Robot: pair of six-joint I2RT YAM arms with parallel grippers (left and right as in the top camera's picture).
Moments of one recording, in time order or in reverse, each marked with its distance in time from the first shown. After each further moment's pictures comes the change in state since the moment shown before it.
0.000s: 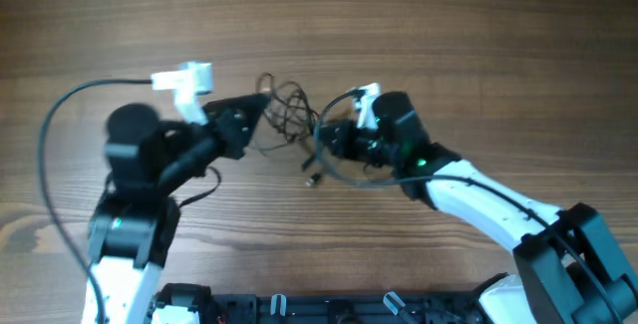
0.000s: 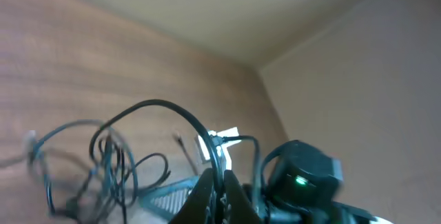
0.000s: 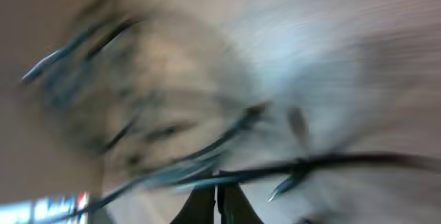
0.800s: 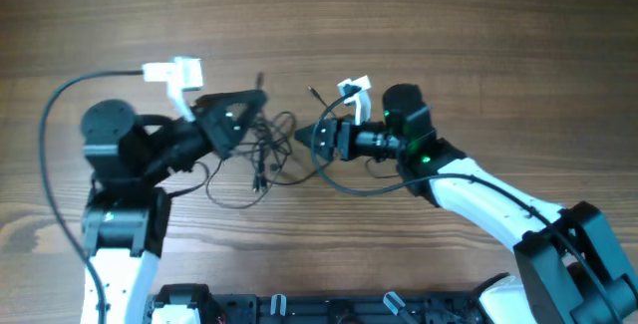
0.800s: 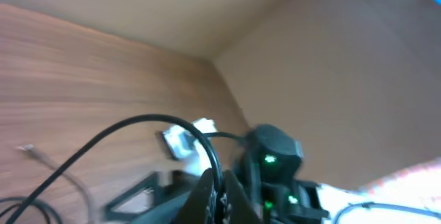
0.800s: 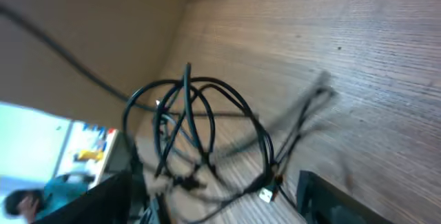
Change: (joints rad) left arm 0.065 0.060 -0.001 0.157 0.296 -0.023; right arm 0.008 0.002 0.001 0.177 -0.270 -0.169
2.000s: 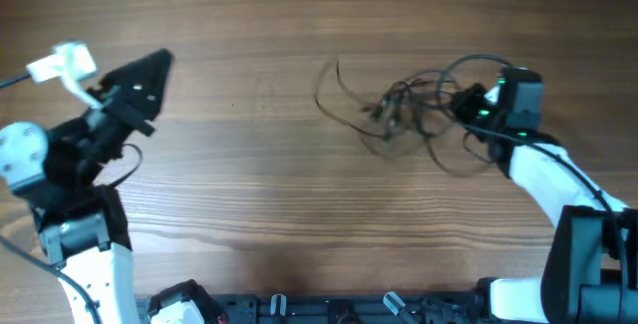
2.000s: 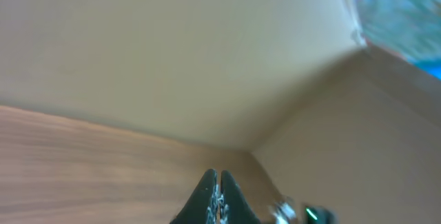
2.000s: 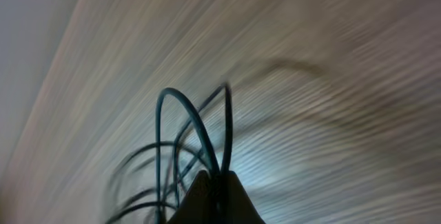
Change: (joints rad) left arm 0.450 0.009 0.000 0.299 0.039 -0.109; right arm -0.633 0.002 0.002 -0.345 0.466 0.051
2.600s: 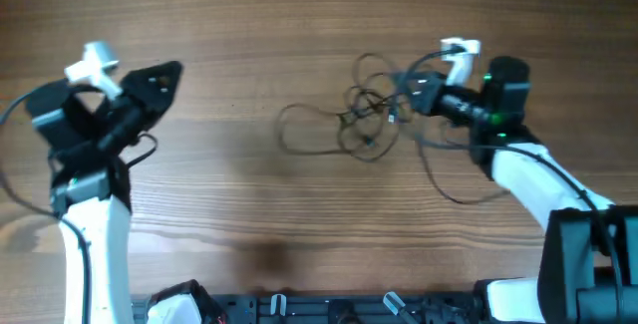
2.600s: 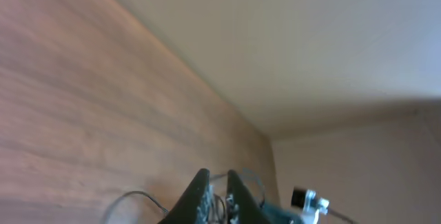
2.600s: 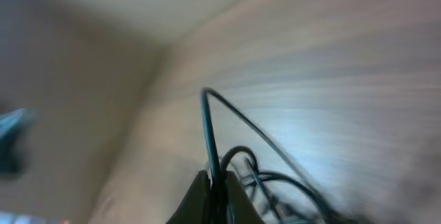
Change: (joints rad) left arm -0.083 0.232 0.003 -0.263 -0.121 -0.034; right arm 0.174 0.001 -0.002 0.418 -0.625 -0.183
